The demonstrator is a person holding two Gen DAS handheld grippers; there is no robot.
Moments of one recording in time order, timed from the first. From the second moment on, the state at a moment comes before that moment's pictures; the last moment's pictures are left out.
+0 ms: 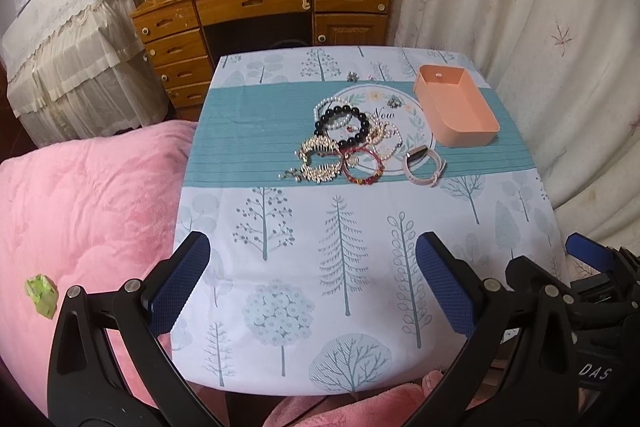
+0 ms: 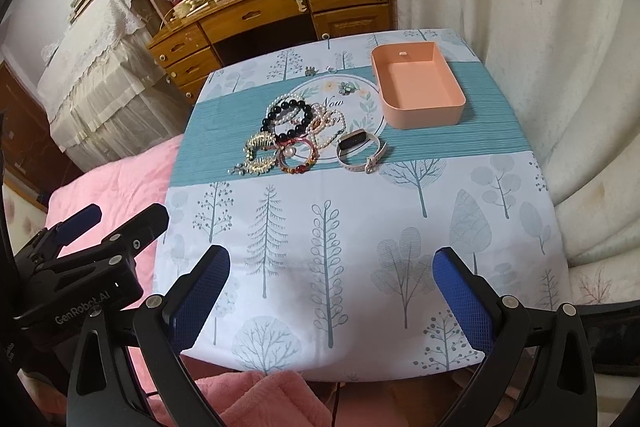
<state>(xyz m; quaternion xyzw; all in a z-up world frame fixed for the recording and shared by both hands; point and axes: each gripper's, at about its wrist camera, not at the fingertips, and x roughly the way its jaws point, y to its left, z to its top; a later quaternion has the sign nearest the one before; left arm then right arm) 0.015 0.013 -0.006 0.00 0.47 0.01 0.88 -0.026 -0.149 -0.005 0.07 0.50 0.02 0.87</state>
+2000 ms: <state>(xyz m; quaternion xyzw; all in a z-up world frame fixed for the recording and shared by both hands) 0.245 0.010 -0.216 0.12 0.51 -0.22 0.82 0.191 -0.133 -0.237 -0.04 0.48 0.05 0.87</state>
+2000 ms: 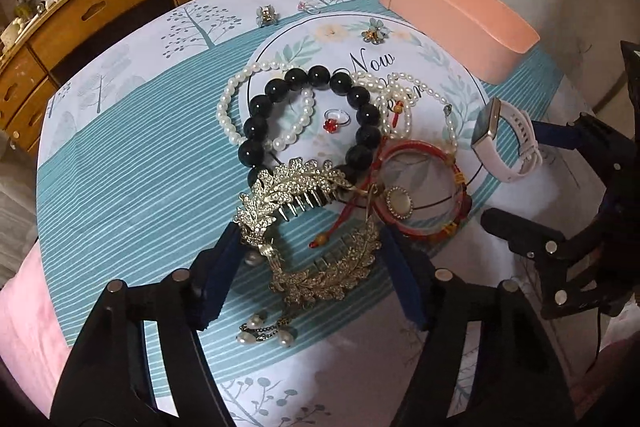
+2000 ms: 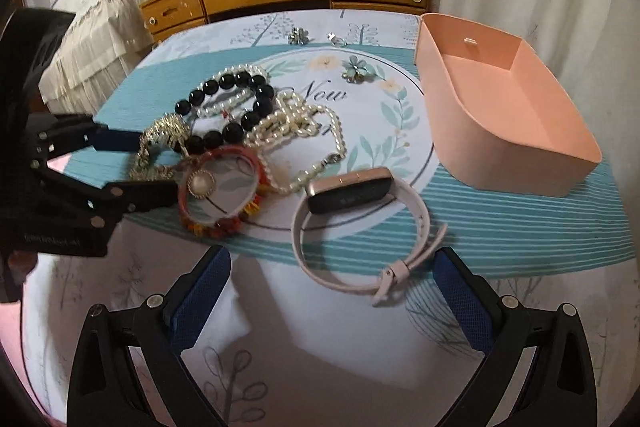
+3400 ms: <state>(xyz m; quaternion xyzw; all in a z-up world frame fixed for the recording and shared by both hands) 0.129 0.054 -0.065 -0.04 0.46 -0.14 0.88 0.162 -0.126 -0.189 0.00 0.44 0.02 0.90</state>
